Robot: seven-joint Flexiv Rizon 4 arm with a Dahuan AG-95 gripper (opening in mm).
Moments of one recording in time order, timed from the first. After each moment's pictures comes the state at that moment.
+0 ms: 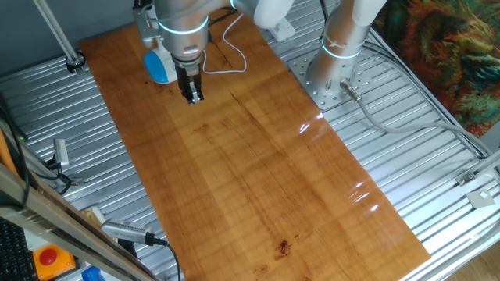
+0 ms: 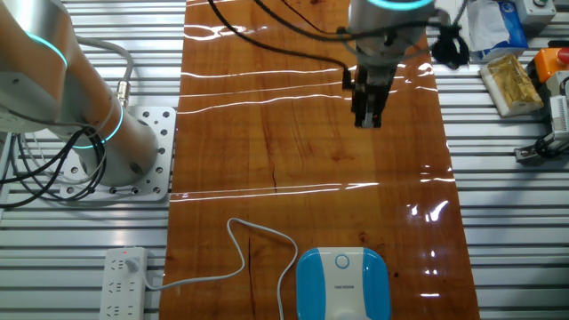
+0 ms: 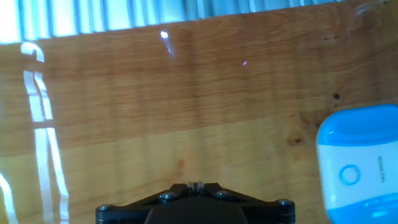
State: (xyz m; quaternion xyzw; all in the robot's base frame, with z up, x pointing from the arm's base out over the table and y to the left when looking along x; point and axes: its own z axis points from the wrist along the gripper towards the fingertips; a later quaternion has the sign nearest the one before) arm 0.496 -0.040 0.150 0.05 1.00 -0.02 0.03
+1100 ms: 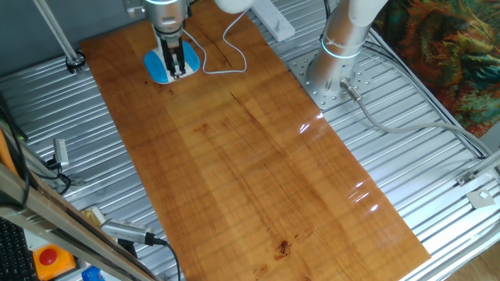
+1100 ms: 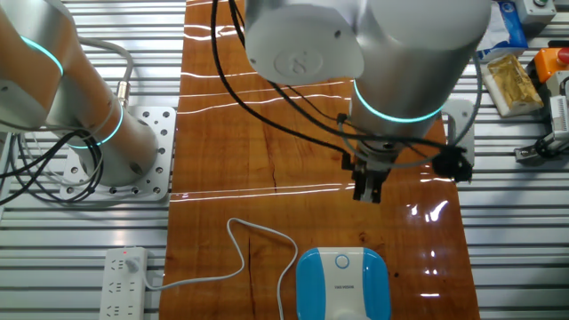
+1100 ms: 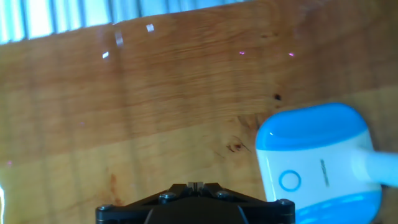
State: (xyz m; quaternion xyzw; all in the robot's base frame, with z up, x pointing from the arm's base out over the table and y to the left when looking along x) arm 0.497 -0.132 0.139 0.12 0.99 -0.02 0.02
